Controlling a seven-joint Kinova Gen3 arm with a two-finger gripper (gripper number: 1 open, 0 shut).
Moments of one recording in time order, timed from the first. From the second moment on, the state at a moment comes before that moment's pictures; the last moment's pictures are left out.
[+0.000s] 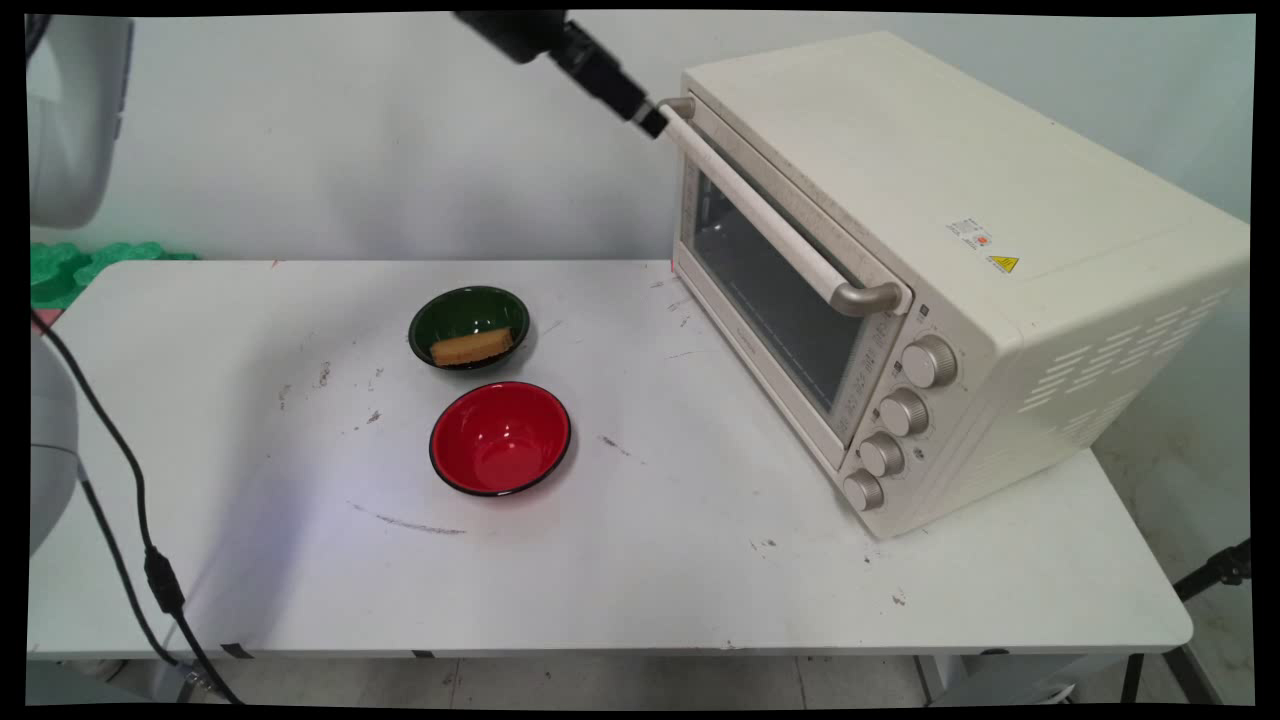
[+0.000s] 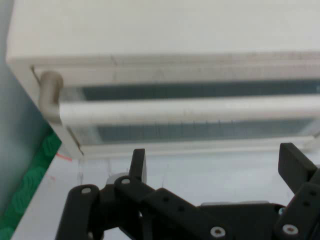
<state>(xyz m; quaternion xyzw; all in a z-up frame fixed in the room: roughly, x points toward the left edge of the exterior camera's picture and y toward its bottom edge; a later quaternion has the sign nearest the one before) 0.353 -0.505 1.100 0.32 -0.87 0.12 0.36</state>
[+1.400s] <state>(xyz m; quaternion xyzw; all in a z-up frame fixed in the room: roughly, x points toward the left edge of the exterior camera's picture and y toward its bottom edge) 0.256 -0.545 1.075 0.32 -0.88 0.08 0.33</state>
